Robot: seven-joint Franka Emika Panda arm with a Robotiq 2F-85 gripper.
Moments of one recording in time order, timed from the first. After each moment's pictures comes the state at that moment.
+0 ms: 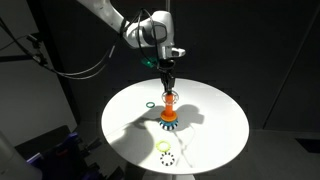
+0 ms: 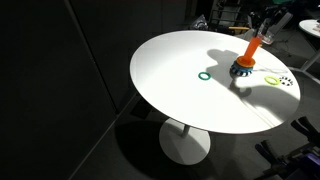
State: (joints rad) arm 0.01 0.36 -0.13 -1.88 -0.16 2.19 0.43
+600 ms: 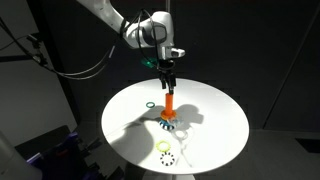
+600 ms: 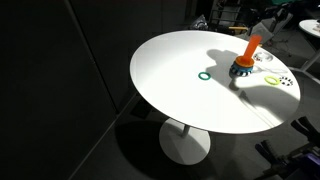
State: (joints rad) arm 0.01 0.36 -0.12 -1.88 -0.16 2.19 0.43
